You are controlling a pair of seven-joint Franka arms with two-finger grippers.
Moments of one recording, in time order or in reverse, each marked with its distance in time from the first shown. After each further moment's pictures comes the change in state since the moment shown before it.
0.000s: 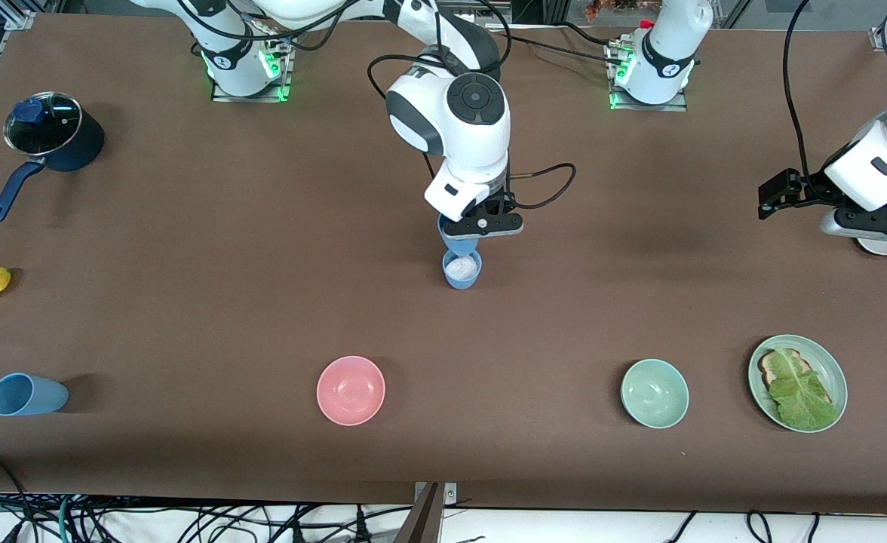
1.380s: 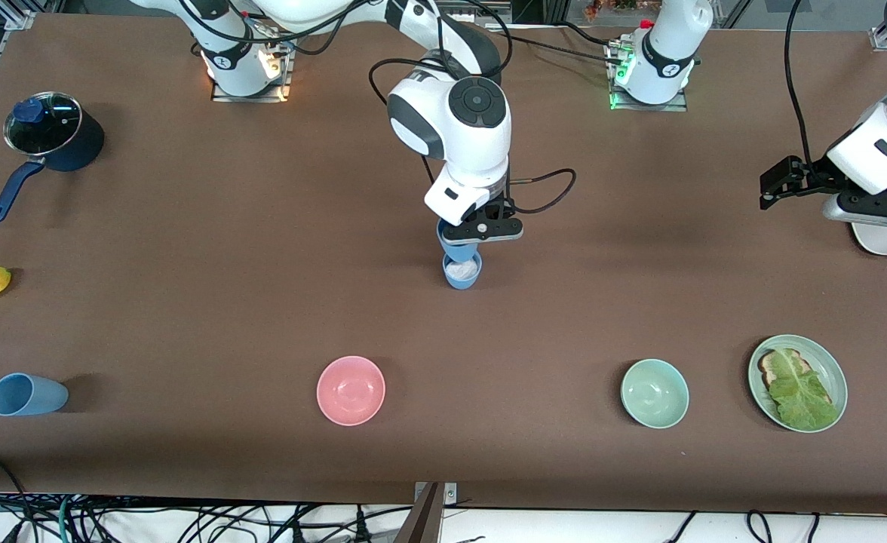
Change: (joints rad) left arm -0.094 -0.046 0.088 -0.028 0.000 0.001 0.003; right arm 0.009 0.016 -0.027 0.025 -0.009 0.001 0.000
